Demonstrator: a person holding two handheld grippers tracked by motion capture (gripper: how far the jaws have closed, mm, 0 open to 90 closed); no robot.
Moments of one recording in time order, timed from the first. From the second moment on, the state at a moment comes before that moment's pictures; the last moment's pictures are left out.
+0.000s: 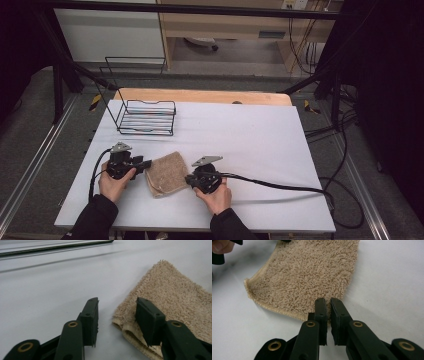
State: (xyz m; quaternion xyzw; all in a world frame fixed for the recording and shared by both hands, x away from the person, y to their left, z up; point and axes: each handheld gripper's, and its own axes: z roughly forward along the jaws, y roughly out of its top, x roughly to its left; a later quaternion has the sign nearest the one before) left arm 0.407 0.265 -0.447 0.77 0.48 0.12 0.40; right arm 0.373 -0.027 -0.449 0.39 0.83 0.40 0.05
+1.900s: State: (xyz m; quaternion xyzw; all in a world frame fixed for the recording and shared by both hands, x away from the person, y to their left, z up) left arm 0.408 0.246 -0.452 0.79 0.47 0.13 0.38; right arm 0.475 0.007 -0.435 0.34 0.85 0.40 0.05
